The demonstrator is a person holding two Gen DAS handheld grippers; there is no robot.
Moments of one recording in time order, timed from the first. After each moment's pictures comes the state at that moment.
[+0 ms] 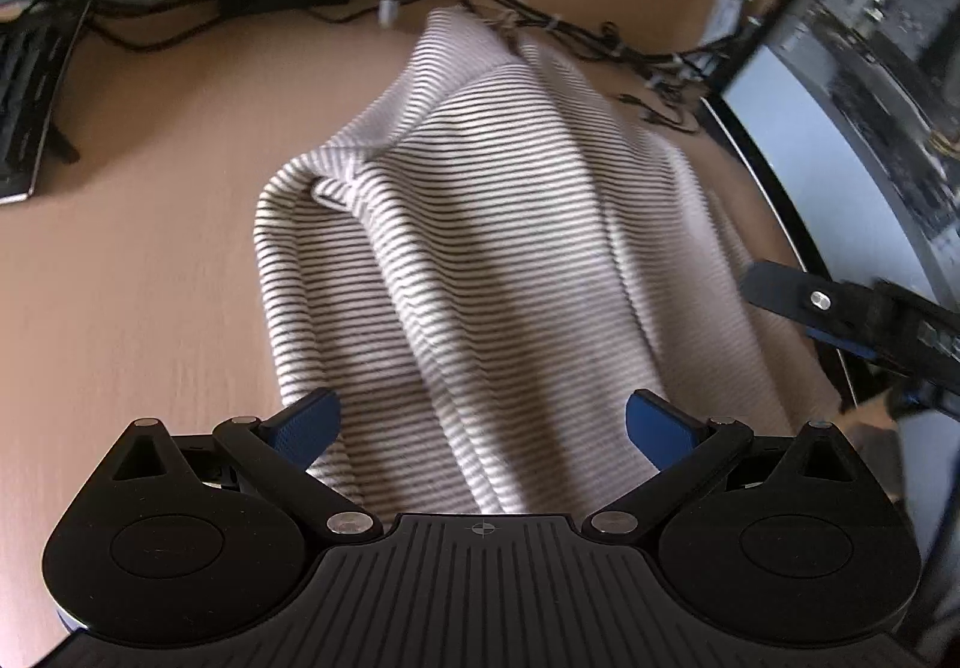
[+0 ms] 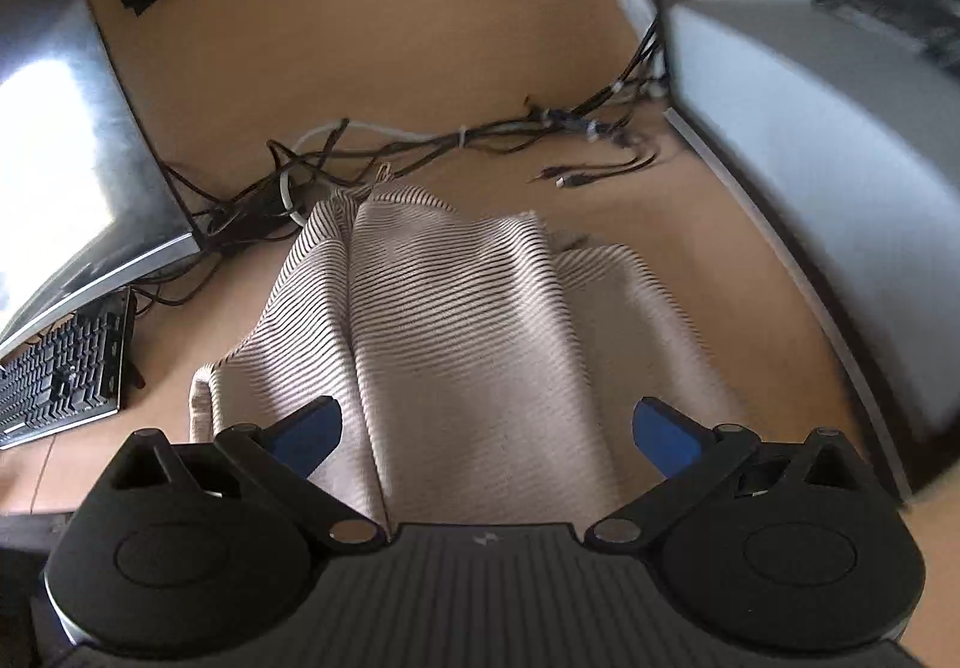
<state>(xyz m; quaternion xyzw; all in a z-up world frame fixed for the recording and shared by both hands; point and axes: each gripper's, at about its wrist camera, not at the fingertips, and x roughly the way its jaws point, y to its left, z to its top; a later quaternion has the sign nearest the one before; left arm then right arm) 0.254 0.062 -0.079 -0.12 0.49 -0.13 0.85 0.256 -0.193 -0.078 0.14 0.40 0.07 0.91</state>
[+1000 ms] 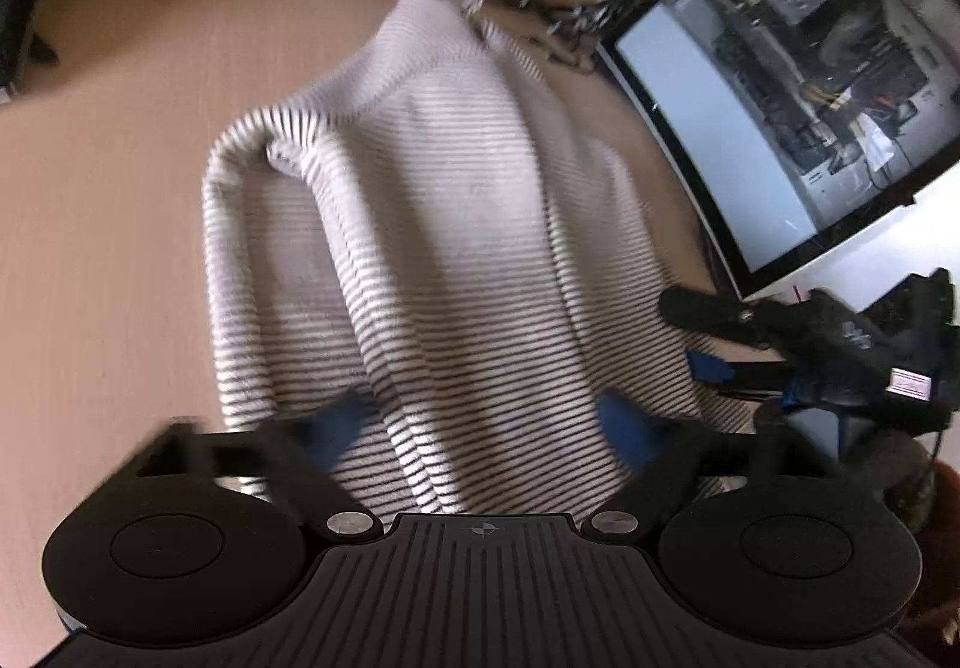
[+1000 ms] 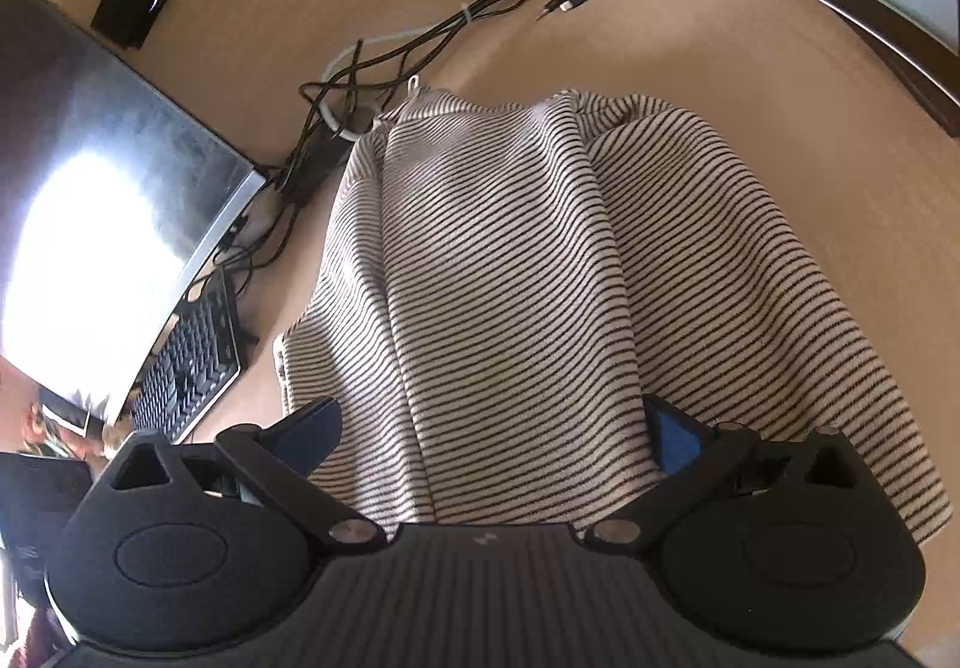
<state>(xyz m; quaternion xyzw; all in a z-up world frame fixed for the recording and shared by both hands) 0.218 0.121 -0.085 -0.18 0.51 -0.27 0.80 0.185 -0.205 -0.112 0.33 0.44 0.12 0.83</state>
